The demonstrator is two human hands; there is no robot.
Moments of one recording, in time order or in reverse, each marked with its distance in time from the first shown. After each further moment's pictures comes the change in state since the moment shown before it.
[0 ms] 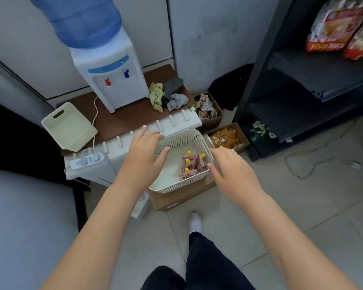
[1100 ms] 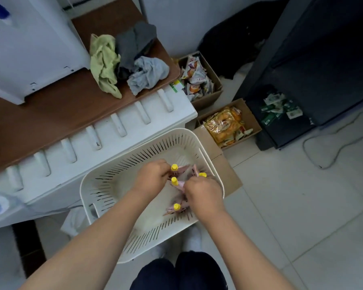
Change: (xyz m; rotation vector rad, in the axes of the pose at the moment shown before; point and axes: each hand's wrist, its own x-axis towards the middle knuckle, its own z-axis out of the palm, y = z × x) left_hand 0.220 -0.221 0.394 -0.046 -0.357 0.155; right_hand 0.228 0.143 0.340 -0.103 -0.037 0.025
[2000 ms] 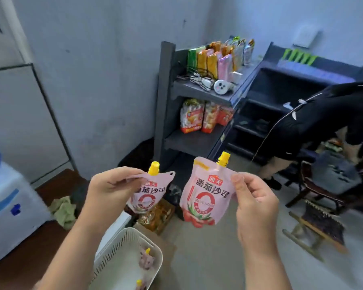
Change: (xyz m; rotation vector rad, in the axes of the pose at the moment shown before) left_hand -0.150 0.335 -0.466 -0.878 0.218 0.545; right_hand -0.229 -0.163 -0.533 1.008 1.320 0.503
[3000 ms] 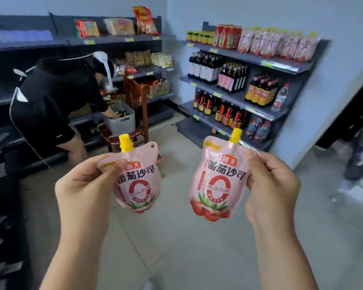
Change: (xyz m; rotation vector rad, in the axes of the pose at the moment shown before) left_hand -0.112 0.154 0.585 -0.545 -0.742 -0.118; right_hand -0.058 -0.054 -0.534 -0.094 1.325 -0.138
